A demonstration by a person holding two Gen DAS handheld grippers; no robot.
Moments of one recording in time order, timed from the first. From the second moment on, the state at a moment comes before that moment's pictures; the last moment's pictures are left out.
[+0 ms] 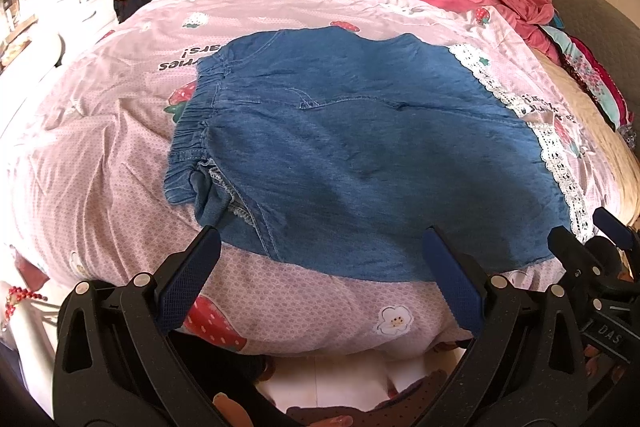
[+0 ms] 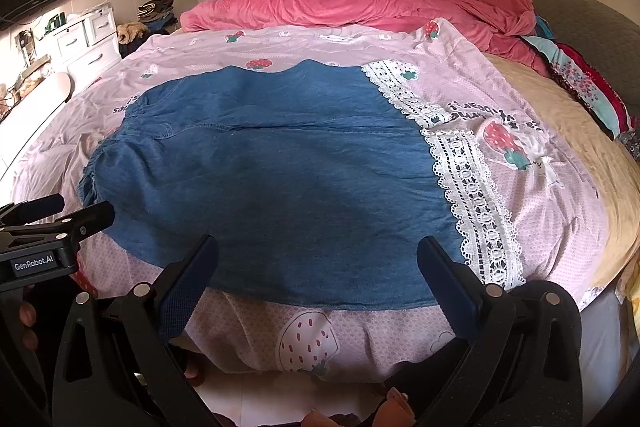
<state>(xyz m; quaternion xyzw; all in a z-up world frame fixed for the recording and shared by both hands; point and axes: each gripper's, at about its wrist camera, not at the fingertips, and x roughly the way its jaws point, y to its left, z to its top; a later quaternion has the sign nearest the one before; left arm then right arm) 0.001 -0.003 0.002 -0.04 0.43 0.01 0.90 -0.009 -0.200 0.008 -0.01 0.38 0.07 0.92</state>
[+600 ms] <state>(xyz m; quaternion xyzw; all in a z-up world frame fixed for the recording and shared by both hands) 0.045 0.028 0.006 -0.06 0.43 0.02 0.90 0.054 -0.189 0.010 -0.03 0.38 0.11 0.92</state>
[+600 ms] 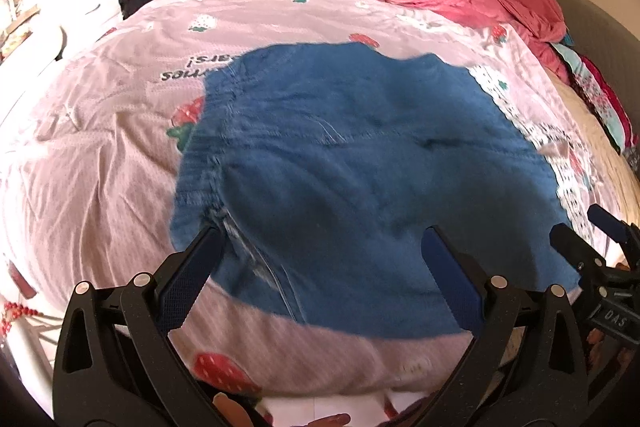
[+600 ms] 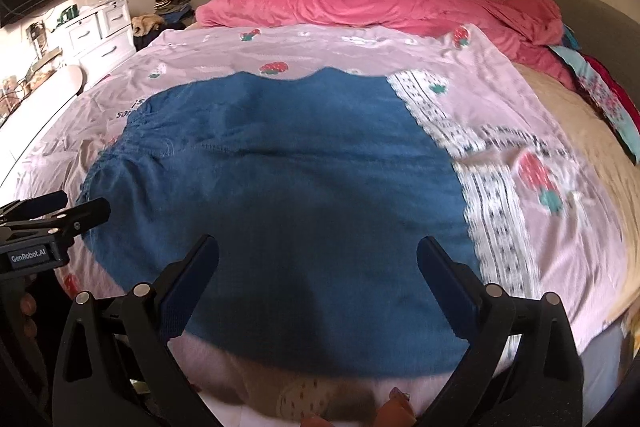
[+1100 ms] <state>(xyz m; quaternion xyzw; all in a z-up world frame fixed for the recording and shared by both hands) 0.117 0.097 0.020 -0.09 0.42 0.06 0.90 0.161 -0.141 0.018 -0.05 0.42 0.23 0.87</state>
